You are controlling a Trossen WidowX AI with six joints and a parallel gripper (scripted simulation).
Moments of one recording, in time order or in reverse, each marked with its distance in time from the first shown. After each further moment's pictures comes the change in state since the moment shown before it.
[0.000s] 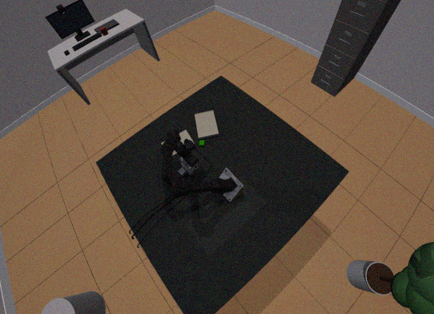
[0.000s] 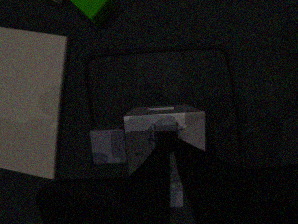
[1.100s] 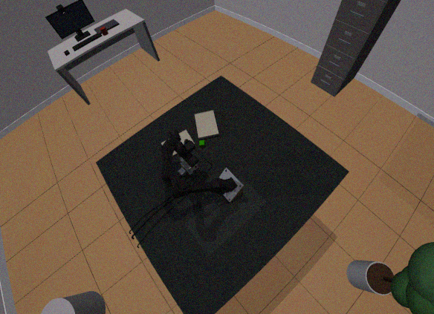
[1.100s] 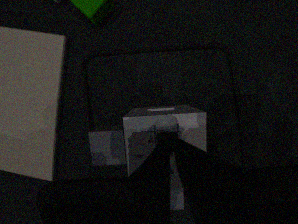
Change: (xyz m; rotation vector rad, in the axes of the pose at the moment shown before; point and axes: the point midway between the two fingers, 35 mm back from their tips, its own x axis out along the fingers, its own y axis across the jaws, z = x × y) arm 0.004 0.000 0.000 0.000 -0.001 0.000
